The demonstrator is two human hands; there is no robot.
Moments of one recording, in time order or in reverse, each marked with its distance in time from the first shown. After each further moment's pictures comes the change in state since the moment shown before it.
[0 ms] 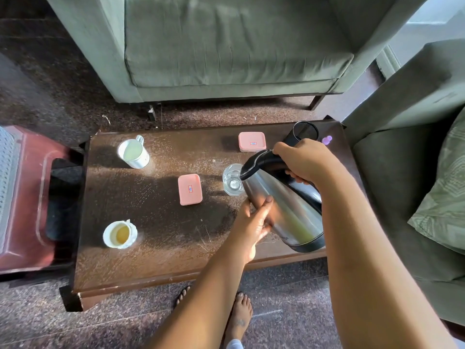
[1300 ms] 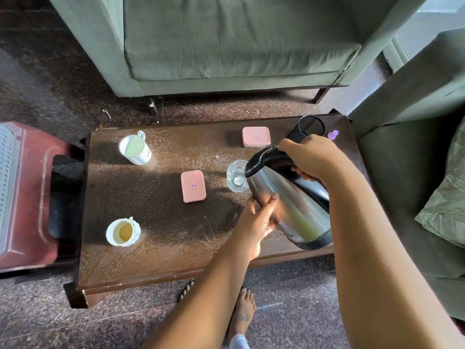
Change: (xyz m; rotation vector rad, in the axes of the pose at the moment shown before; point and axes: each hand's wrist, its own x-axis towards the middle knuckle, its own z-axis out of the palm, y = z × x) left_hand 0.000 0.005 0.001 -0.033 0.016 -0.019; right_hand 0.001 -0.005 0.002 -0.012 -0.007 0.030
